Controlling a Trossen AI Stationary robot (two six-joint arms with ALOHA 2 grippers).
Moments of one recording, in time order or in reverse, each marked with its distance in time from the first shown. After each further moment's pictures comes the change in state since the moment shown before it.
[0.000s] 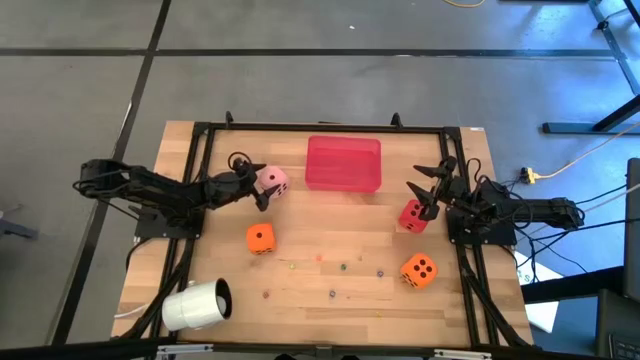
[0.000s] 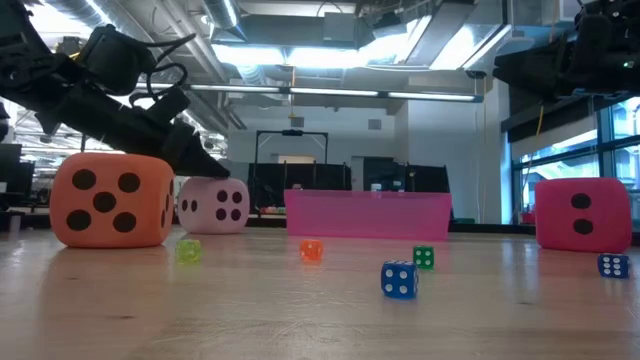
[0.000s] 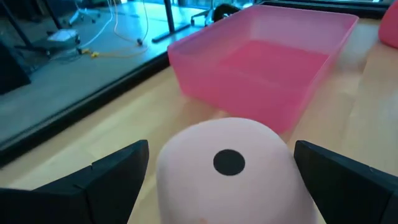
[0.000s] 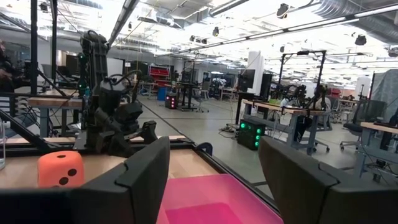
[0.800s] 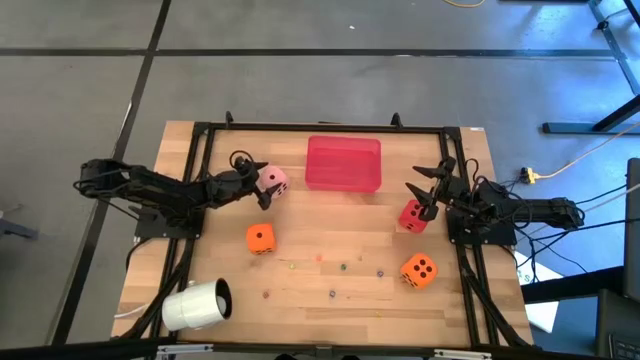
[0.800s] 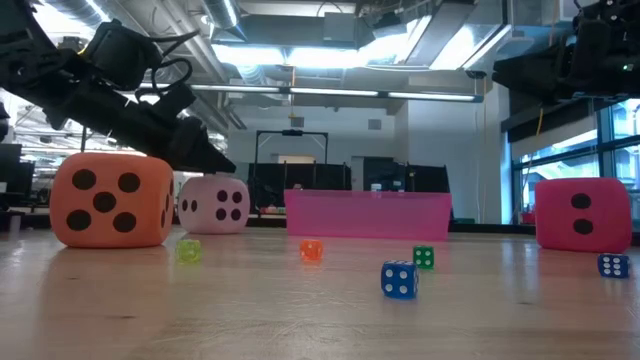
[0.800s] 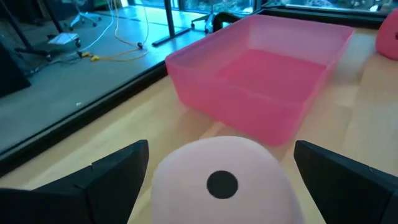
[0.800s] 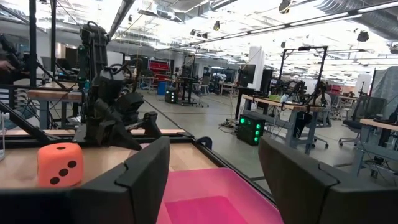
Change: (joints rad) left arm 0.000 0.000 0.038 -0.017 -0.008 0.013; right arm 0.000 0.000 0.000 -0.027 0.002 -0.001
